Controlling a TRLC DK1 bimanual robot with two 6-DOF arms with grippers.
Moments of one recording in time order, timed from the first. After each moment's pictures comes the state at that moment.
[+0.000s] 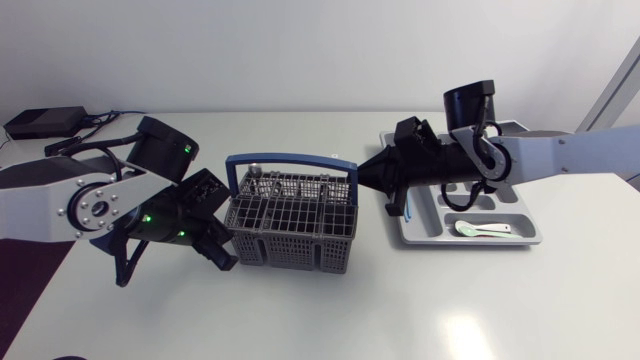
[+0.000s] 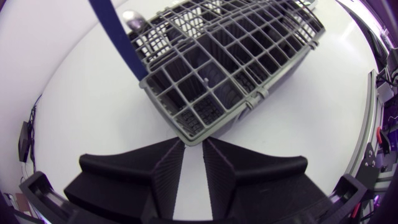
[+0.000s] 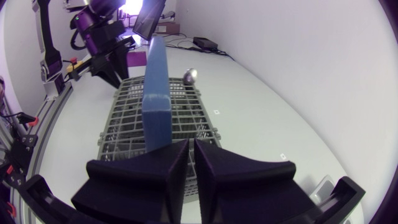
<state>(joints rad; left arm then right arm) -0.42 1.41 0.80 -0.41 0.01 0.34 0.25 1.70 0.97 0.04 -0.81 -0.67</state>
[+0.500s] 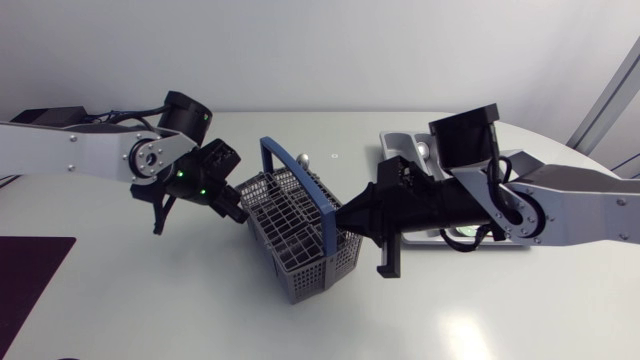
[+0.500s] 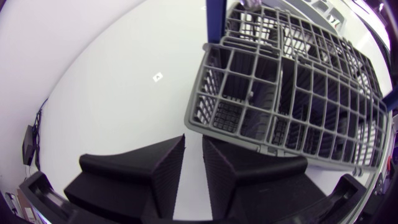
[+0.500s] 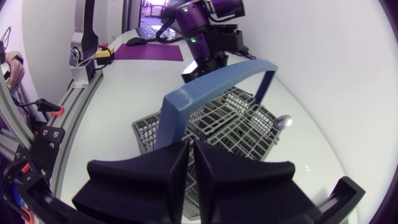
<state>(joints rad) -0.32 1.71 1.04 -0.33 0.01 0.39 0.47 1.45 0.76 0.00 -0.68 -0.66</state>
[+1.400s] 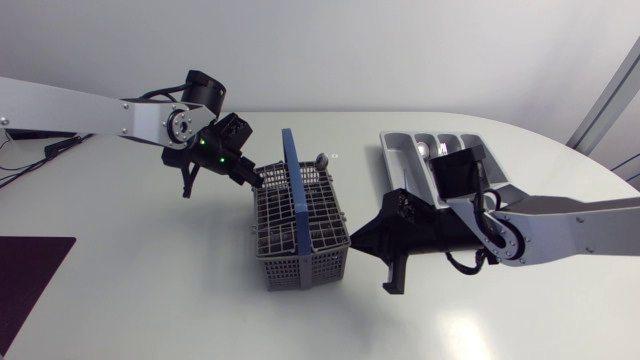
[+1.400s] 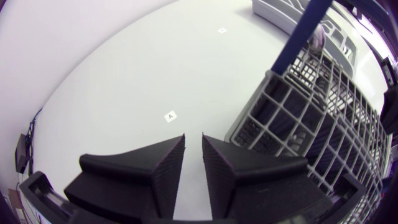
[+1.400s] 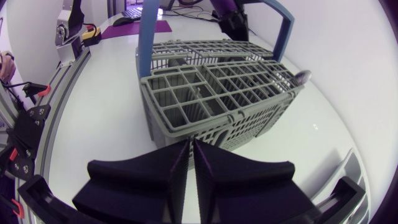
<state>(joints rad) -0.27 1.95 1.33 -0.32 0.09 0.37 0.41 1.55 0.64 0.10 -0.62 -0.68</state>
